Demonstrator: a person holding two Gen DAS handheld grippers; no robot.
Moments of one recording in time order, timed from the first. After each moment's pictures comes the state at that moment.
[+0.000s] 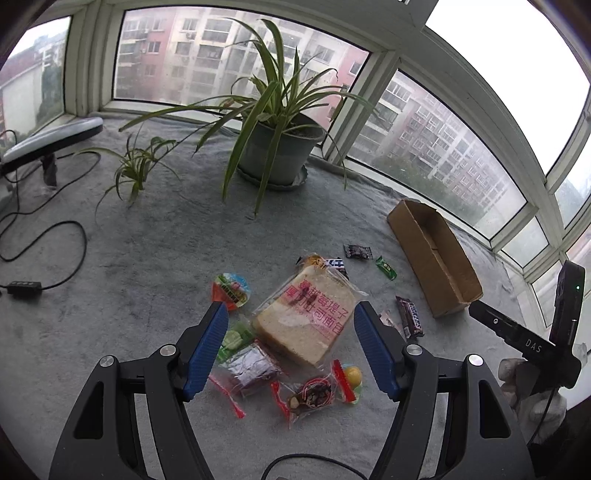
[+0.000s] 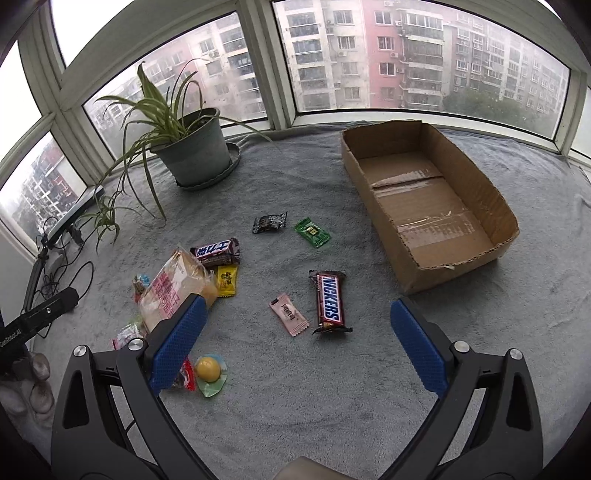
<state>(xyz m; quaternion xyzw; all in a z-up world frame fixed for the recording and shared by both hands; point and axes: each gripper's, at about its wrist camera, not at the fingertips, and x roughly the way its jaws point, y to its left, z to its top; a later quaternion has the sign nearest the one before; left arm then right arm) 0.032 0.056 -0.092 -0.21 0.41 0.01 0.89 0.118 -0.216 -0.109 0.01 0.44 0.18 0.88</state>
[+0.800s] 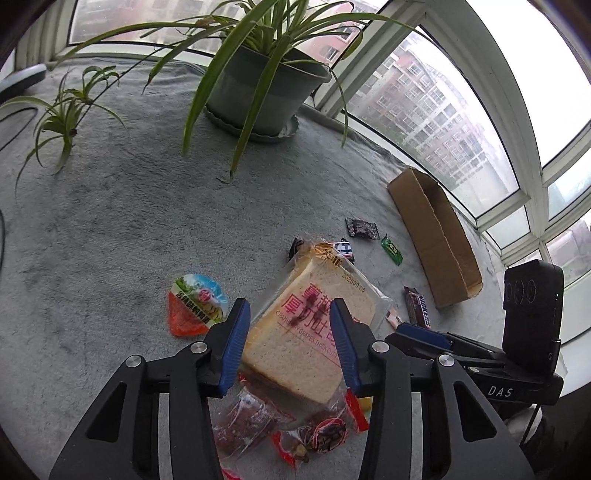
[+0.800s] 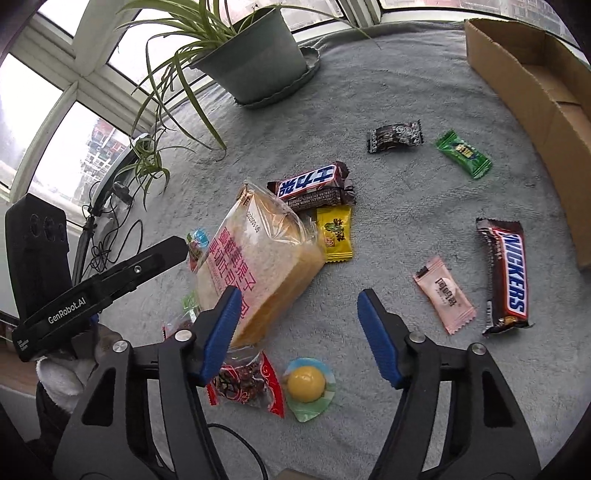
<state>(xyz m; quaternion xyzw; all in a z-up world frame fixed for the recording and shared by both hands) 0.106 0.073 -0.153 -0.25 0.47 -0.07 0.84 0.165 -0.128 -0.194 0.09 0.57 0.31 0.76</state>
